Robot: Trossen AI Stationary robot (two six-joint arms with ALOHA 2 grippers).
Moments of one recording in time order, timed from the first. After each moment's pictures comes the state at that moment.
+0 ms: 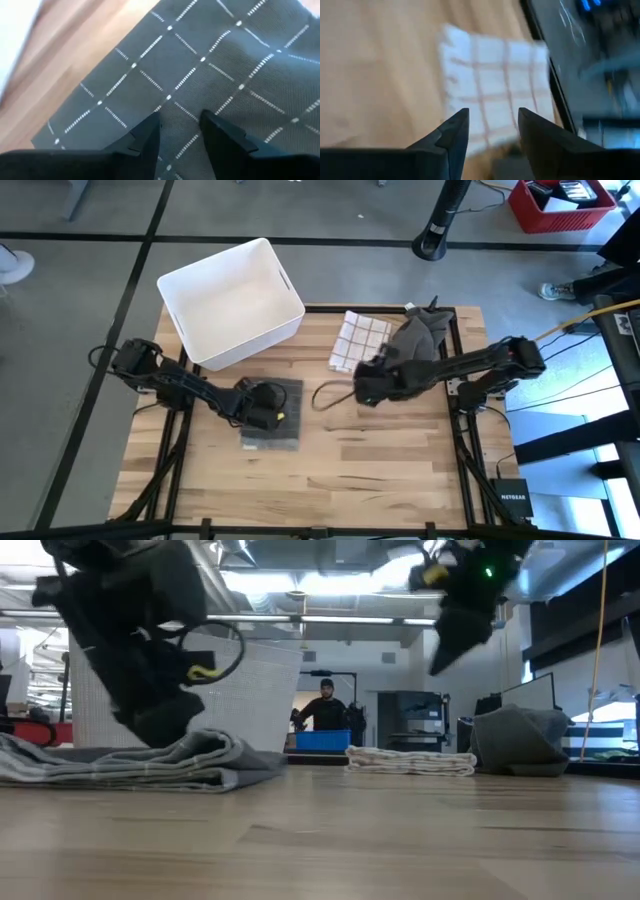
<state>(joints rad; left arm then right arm) -0.28 1.65 0.68 -0.46 -0.60 -0.91 0.13 1.50 1.11 -0.87 0.69 0.31</state>
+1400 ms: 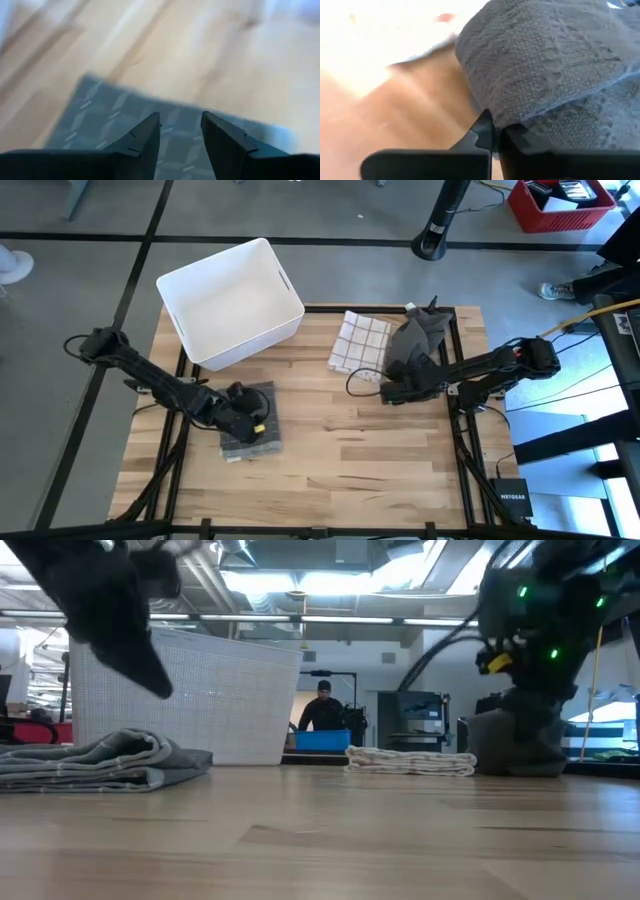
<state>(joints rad) -0.46 1.25 0.67 -0.46 -0.55 -0.79 0.09 1.37 0.67 -0.85 0.63 0.78</state>
